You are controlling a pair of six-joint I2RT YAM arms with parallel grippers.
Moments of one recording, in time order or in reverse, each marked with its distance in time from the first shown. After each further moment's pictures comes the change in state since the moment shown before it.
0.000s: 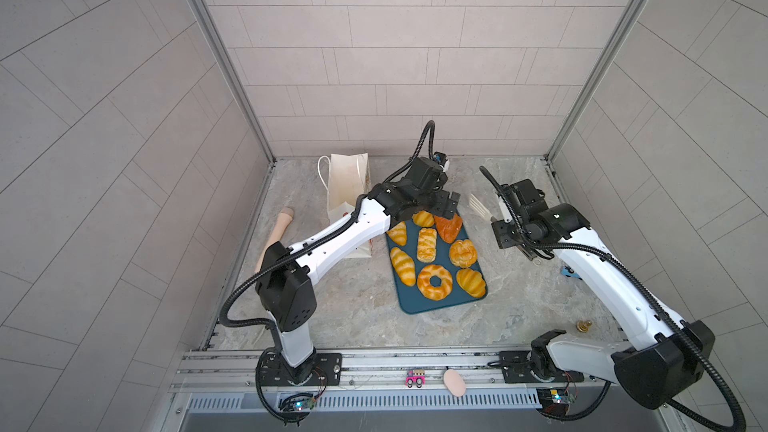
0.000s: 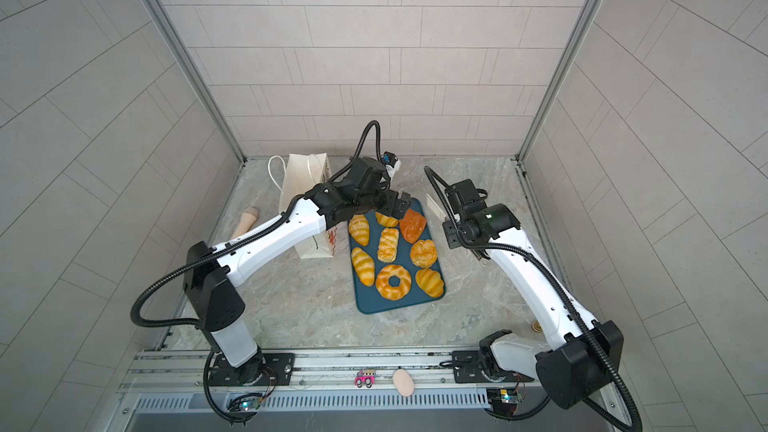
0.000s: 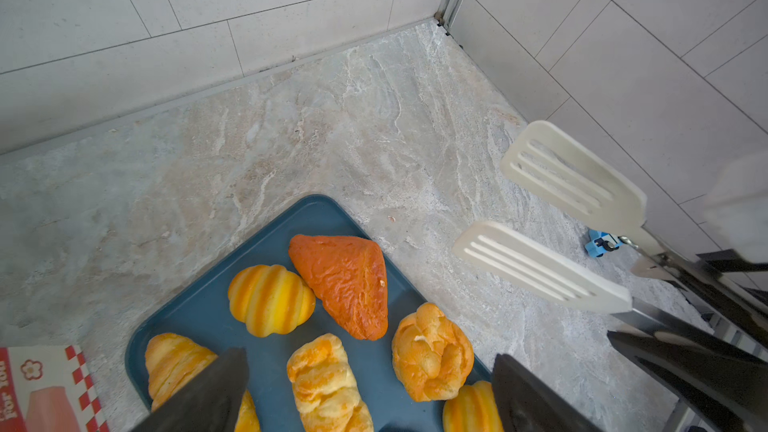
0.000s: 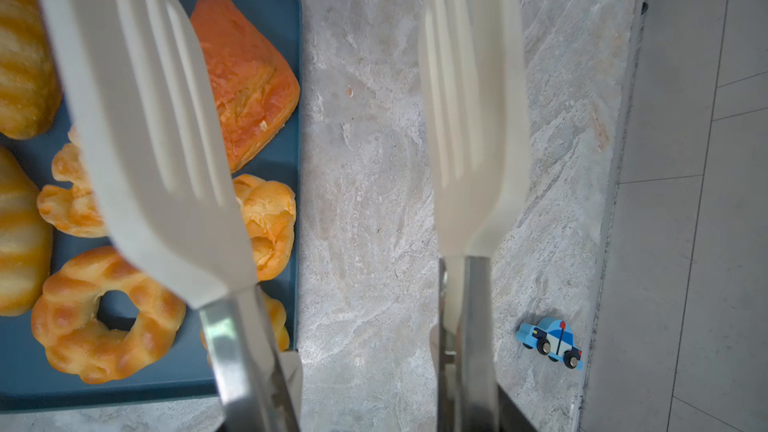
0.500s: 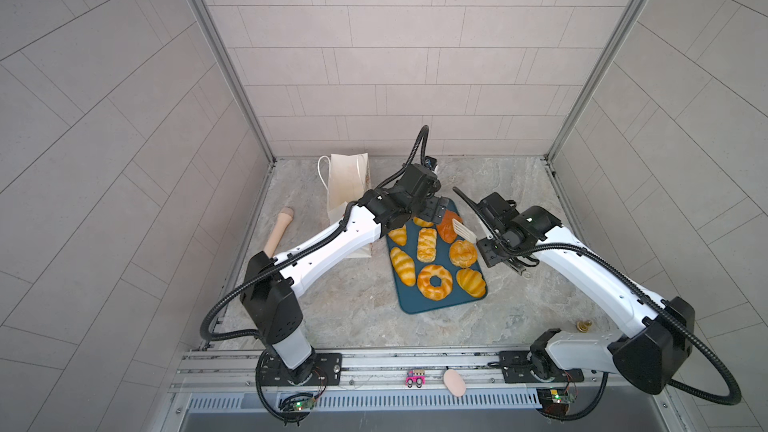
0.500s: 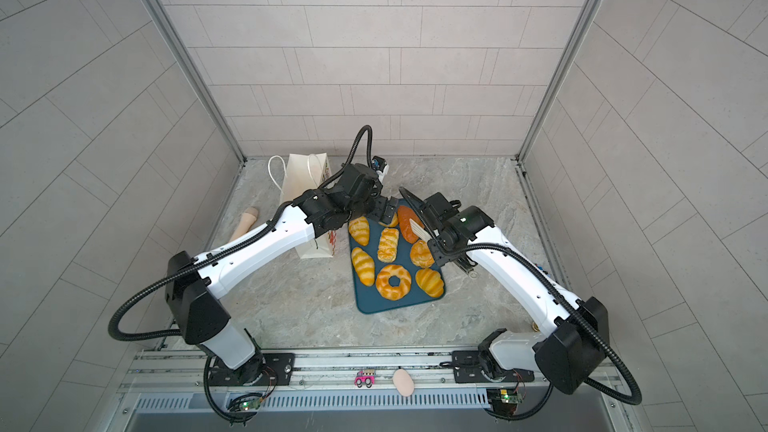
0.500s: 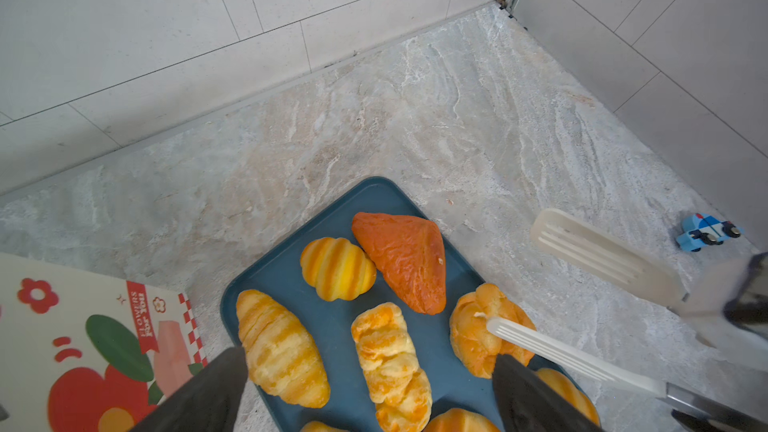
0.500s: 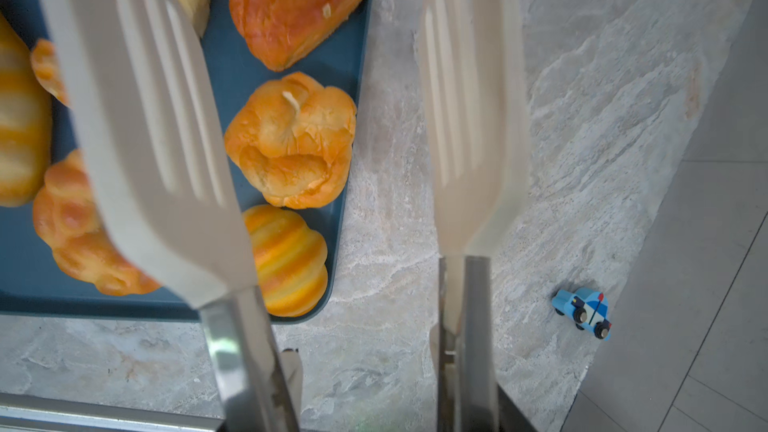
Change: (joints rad) left arm -0.008 -0.106 -0.106 -0.034 -0.160 0.044; right arm 0.182 0.089 -0.013 -0.135 0.012 0.095
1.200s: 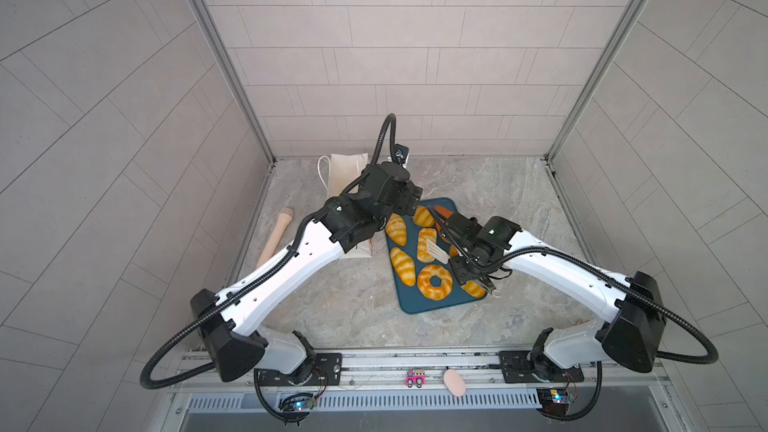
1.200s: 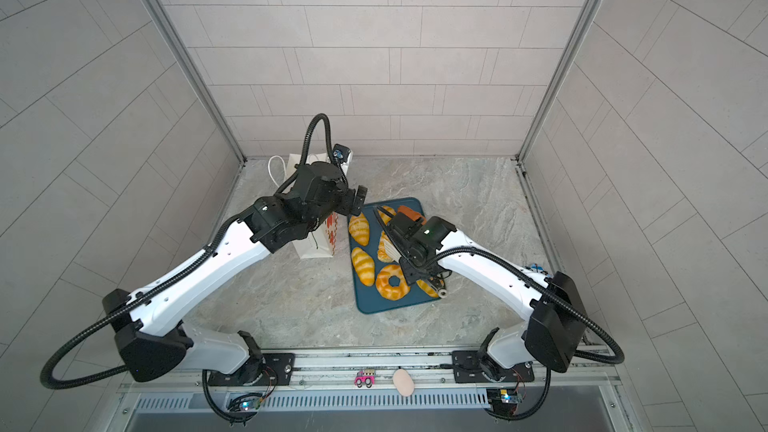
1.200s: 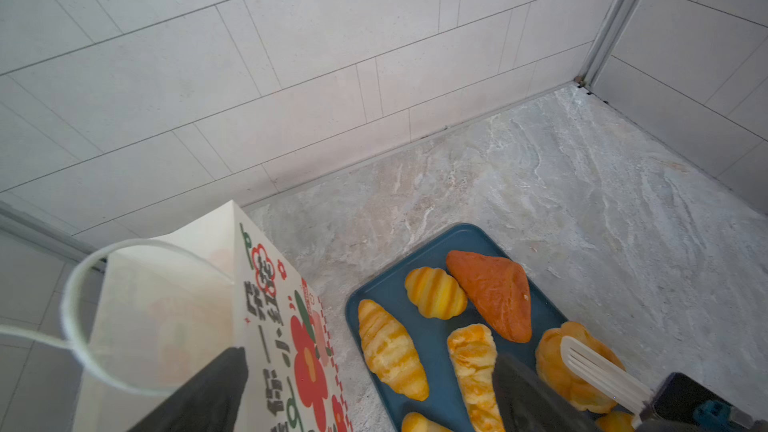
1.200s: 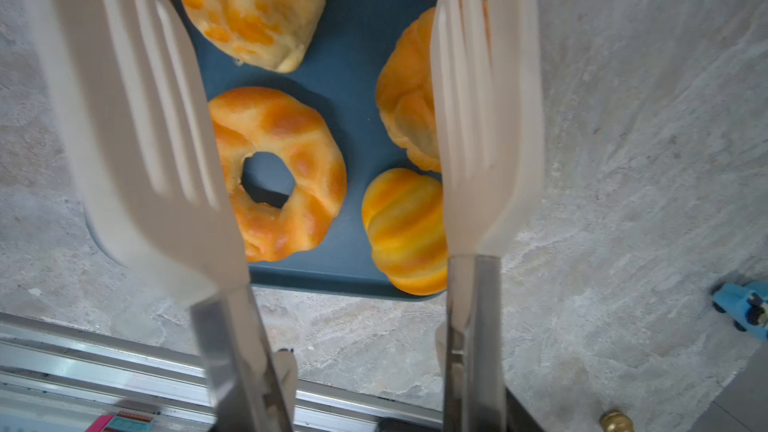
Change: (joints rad) left arm 0.011 -0.267 -0.048 -0.068 -0.280 0.089; right arm 0.251 0.131 -0.002 0.042 -0.127 0.299
